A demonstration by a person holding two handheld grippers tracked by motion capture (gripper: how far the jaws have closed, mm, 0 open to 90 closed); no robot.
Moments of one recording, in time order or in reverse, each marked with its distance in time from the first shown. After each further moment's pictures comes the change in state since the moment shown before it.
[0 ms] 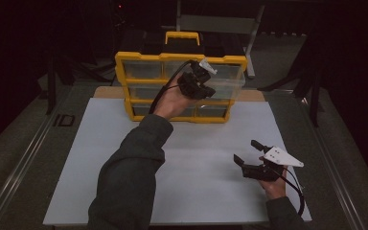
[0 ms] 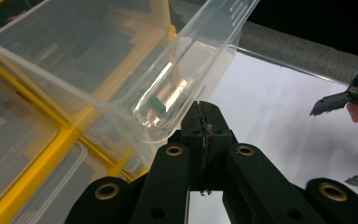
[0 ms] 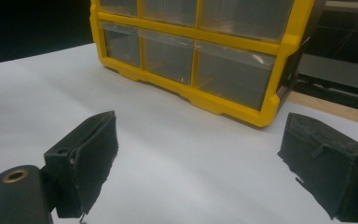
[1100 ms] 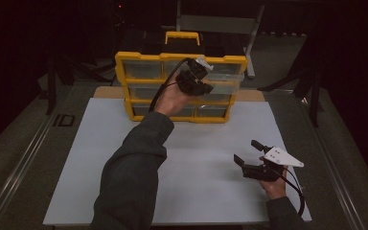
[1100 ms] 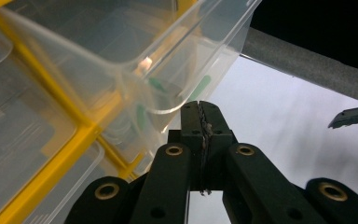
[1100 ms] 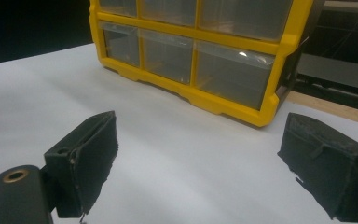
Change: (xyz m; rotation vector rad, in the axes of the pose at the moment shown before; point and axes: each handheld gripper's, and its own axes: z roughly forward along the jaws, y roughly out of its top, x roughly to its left) left arm 0.018 -0.006 0.008 -0.014 0.019 -0.070; right arm 0.000 0.000 0.000 -0.003 -0.002 0.000
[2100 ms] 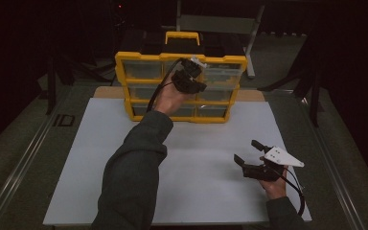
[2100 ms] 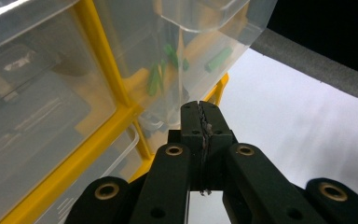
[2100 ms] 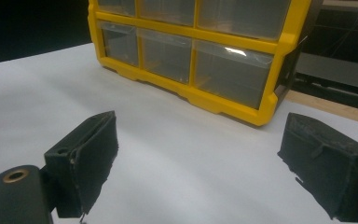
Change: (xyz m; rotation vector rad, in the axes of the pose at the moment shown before) left arm 0.018 -0.010 0.012 0.014 0.056 -0.079; right arm -0.001 0.000 0.000 0.006 -0.003 0.001
